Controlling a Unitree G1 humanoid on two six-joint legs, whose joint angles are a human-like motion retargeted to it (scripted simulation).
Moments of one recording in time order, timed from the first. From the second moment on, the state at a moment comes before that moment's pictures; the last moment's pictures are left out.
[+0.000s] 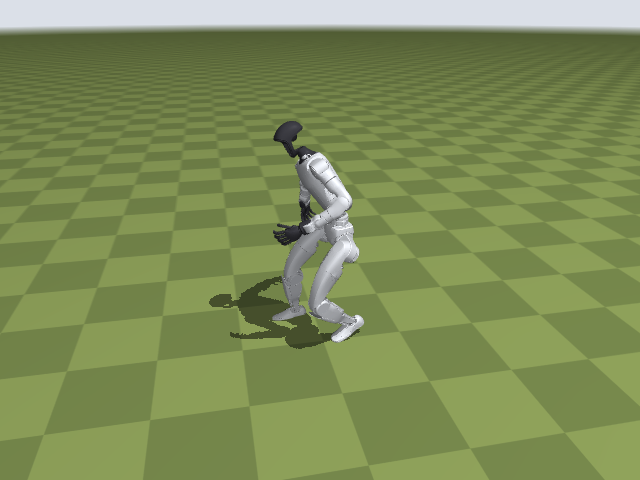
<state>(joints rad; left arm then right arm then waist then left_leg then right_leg) -0.02 0.42 -0.41 -0.12 -0.54 -0.18 0.05 0.05 -0.97 0.21 1.18 -0.13 0.12 0.17 -0.18 0.30 0.52 -0.49 -0.03 0.14 1.32 -0.50 0.04 -0.53 -0.22 0.13 0.67 -0.15 0.11</state>
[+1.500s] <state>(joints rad) -0.62 0.53 -0.32 1.29 -0.14 0.07 0.41 -0.14 -0.52 0.38 0.81 0.13 0.01 -0.21 0.15 0.01 0.52 -0.47 0.09 -0.05 1.02 -0.54 -0.04 -0.26 -0.45 -0.26 1.35 -0.62 -0.14</state>
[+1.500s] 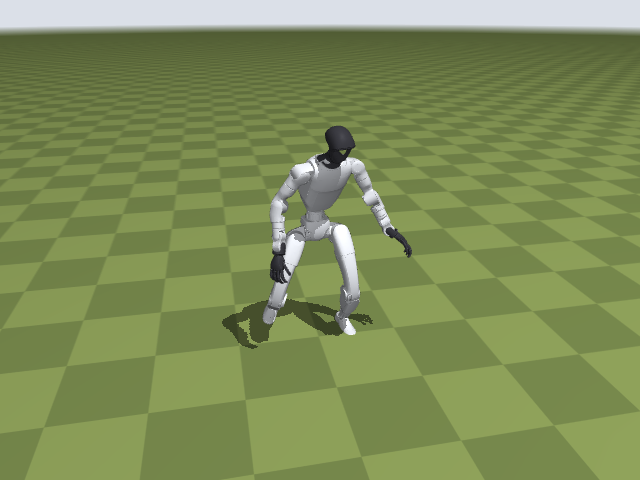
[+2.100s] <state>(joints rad) 0.14 0.30 -0.16 1.11 -0.31 0.02 0.21 -0.60 -0.49 0.24 1.14 0.37 0.12 -0.42 -0.11 0.19 0.52 -0.54 0.22 0.18 1.16 -0.41 -0.02 -0.40 -0.23 0.03 0.67 -0.32 -0.04</state>
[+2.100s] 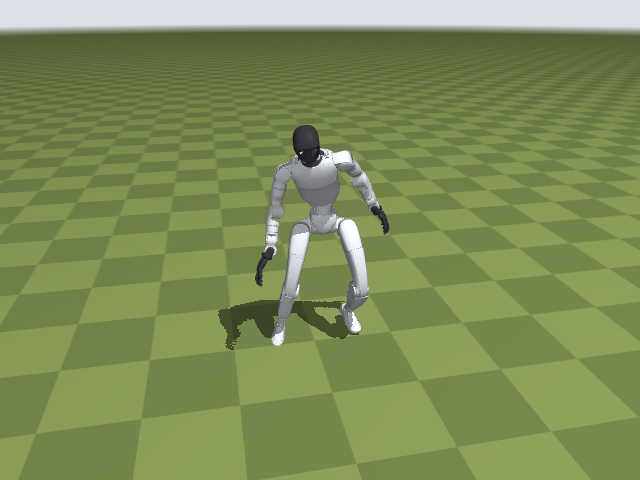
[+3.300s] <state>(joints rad) -1.03 1.01 -0.50 1.32 -0.10 0.08 0.27 -0.09 -0.46 0.58 0.74 0.05 0.01 -0.29 0.30 -0.14 0.52 -0.32 -0.03 -0.07 0.55 -0.25 0.05 -0.13 -0.32 -0.19 1.23 -0.21 -0.12</state>
